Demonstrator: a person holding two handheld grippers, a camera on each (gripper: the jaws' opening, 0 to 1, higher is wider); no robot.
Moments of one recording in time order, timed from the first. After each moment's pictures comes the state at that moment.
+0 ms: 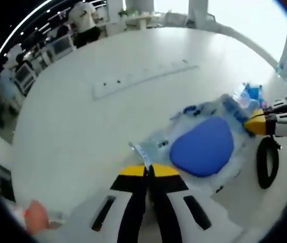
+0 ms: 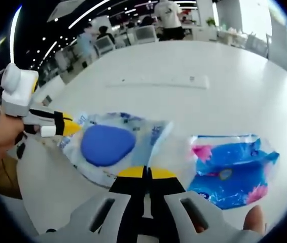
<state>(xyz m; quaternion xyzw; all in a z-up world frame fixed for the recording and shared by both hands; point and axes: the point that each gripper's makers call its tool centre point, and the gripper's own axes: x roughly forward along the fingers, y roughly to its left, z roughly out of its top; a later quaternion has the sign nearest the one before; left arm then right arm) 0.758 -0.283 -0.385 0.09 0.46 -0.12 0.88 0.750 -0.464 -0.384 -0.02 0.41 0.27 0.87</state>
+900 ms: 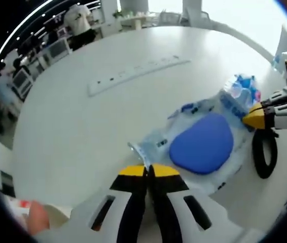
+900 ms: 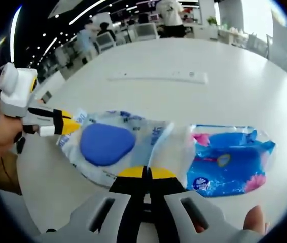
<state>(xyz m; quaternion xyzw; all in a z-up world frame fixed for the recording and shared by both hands) 0.740 -0.290 -0.390 0.11 0.46 -0.14 0.87 0.733 -0.471 -0.389 -0.03 0.43 0.27 0.86</state>
